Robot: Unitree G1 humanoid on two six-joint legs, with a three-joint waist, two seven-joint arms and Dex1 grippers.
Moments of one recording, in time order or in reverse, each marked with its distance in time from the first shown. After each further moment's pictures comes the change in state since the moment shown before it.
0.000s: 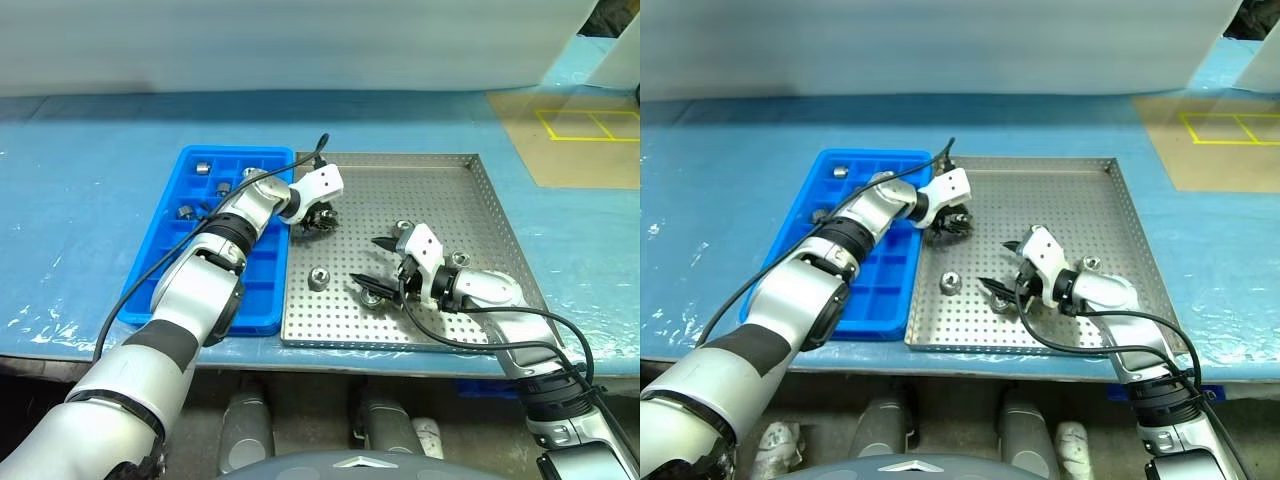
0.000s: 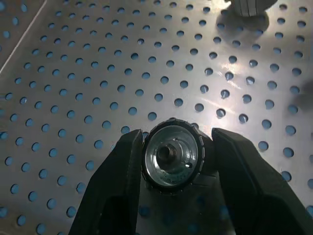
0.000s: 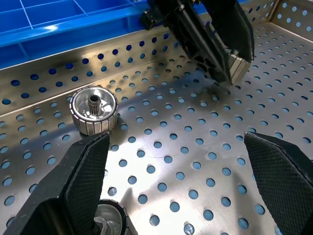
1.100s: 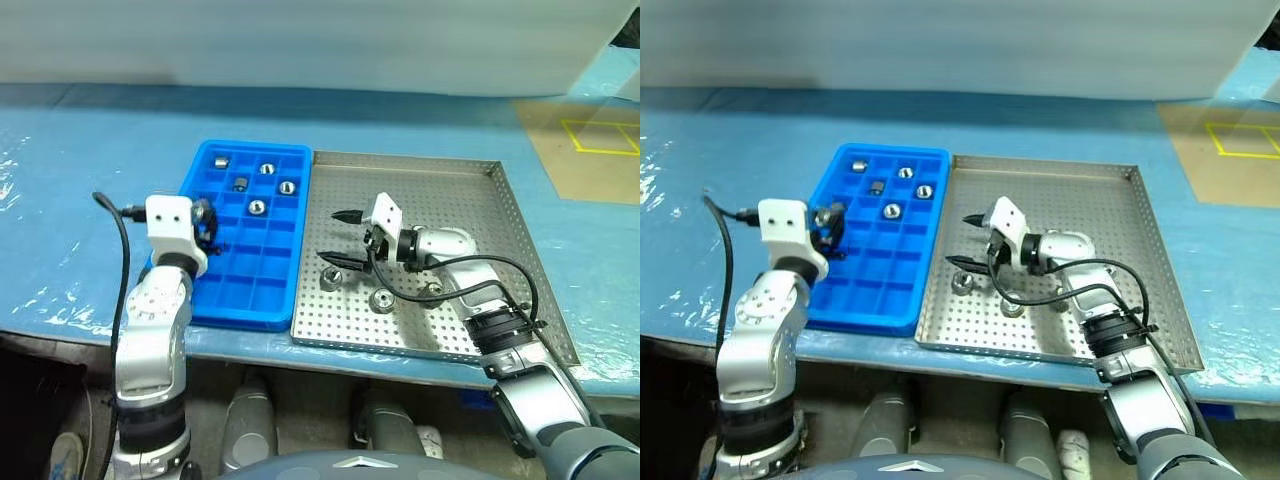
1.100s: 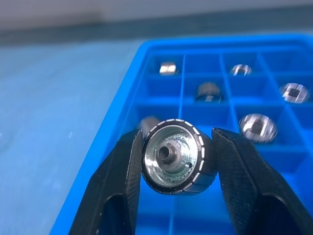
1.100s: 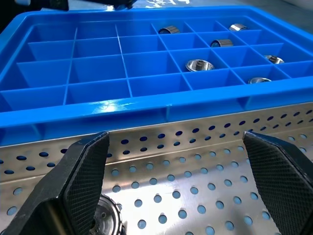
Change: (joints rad) left arm 1.099 -0.073 0.420 -1.667 -0.166 0.614 0.866; right arm -0.334 0.136 0.084 0.393 -0.041 -0.205 0.208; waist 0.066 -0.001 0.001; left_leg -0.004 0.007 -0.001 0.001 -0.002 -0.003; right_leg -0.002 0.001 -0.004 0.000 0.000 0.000
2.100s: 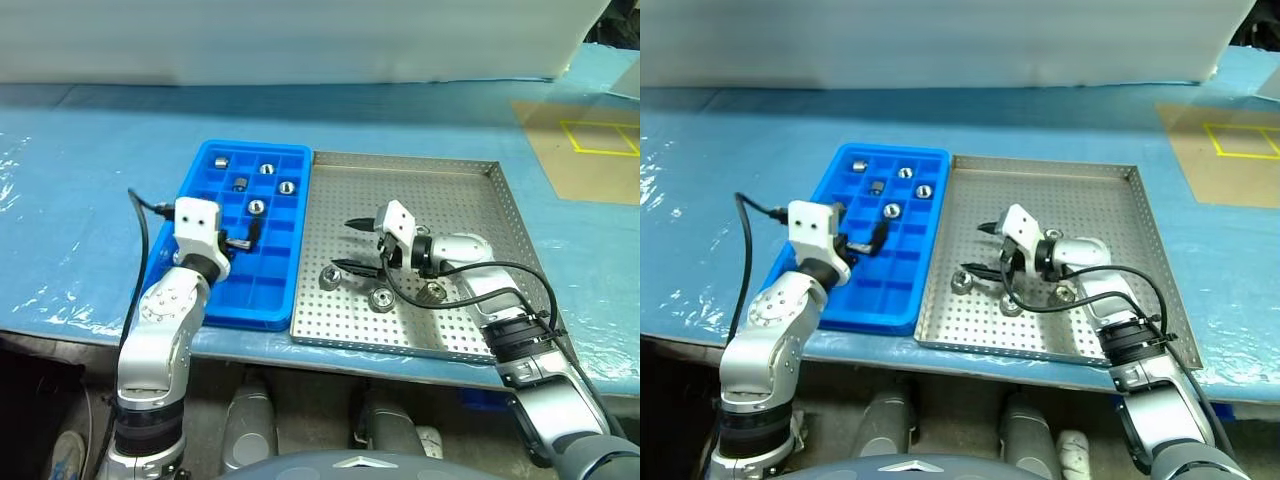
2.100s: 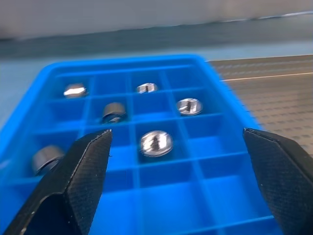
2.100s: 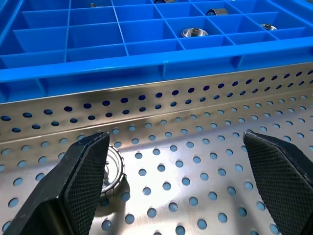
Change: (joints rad) left arm -0.063 0.108 -0.119 0.027 -0.184 -0.065 -0.164; right arm 0.063 -0.085 -0.010 -0.078 -0.001 0.060 0.005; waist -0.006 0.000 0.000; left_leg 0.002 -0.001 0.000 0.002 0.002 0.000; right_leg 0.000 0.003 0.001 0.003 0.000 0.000
